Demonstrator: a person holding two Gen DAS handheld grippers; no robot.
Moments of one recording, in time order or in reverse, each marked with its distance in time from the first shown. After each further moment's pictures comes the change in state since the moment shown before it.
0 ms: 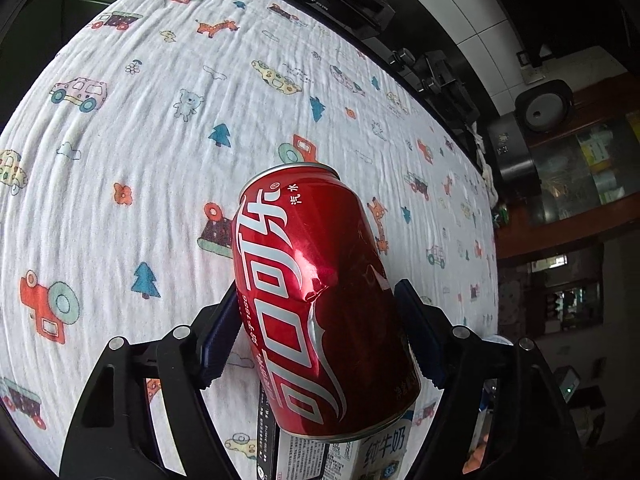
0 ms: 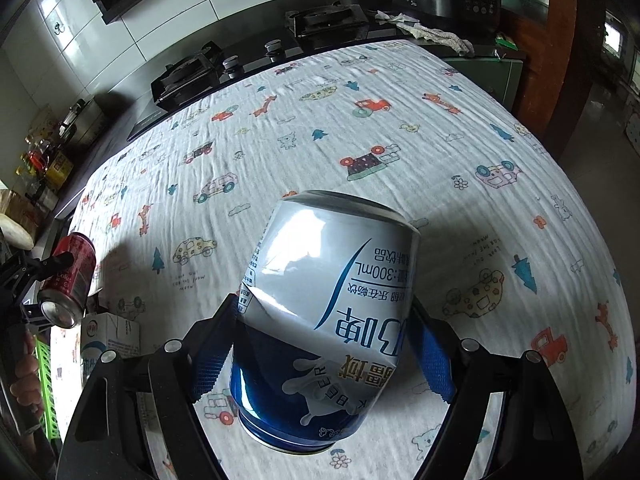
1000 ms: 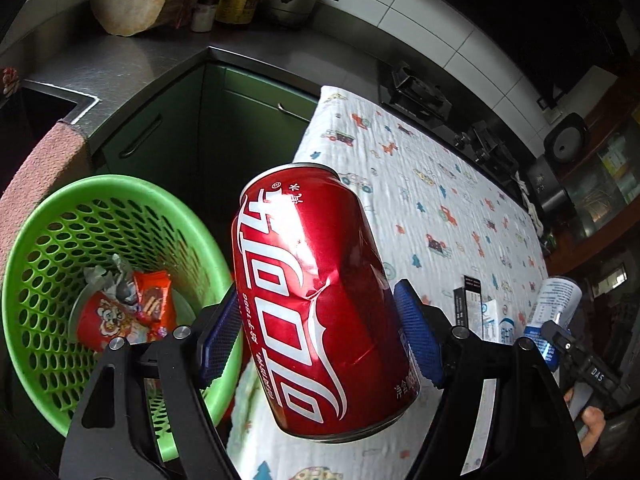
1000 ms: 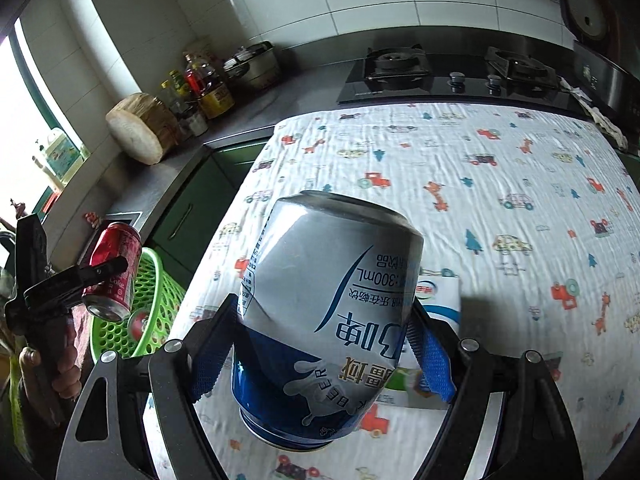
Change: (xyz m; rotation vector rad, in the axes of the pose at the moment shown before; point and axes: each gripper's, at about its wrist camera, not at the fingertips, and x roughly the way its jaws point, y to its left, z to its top) left arm -0.237 0.150 -0.054 0.067 -0.290 0.267; right arm -0.061 0.248 -0.066 -0.354 -0.013 0.349
